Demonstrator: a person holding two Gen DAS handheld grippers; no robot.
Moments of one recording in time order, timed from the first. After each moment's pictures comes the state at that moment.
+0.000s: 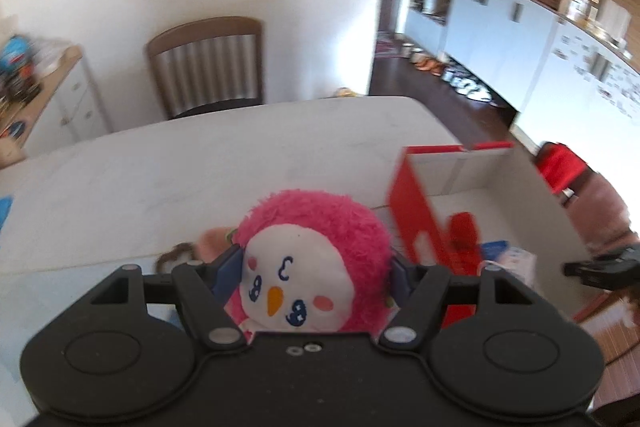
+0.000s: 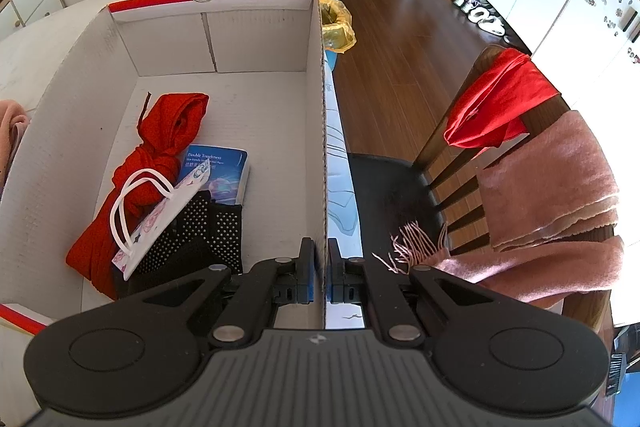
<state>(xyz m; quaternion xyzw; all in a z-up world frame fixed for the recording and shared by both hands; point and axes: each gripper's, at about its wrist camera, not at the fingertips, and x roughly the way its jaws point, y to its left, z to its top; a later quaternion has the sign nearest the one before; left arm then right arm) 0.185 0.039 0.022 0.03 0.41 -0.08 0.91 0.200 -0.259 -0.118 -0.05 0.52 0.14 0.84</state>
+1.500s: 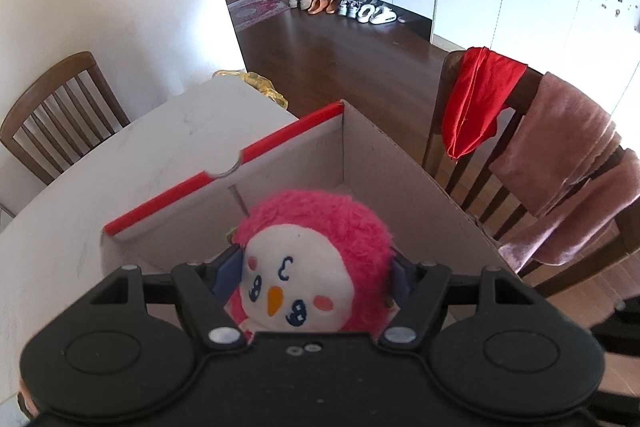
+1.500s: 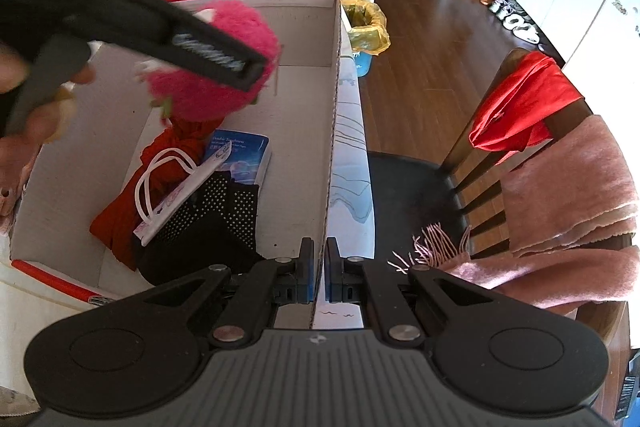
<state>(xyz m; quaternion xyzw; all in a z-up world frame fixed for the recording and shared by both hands) 0.285 -0.221 -0.078 0.18 0.44 -0.19 0.86 0.190 -0.276 -0.115 -0.04 0.51 0.21 0.83</state>
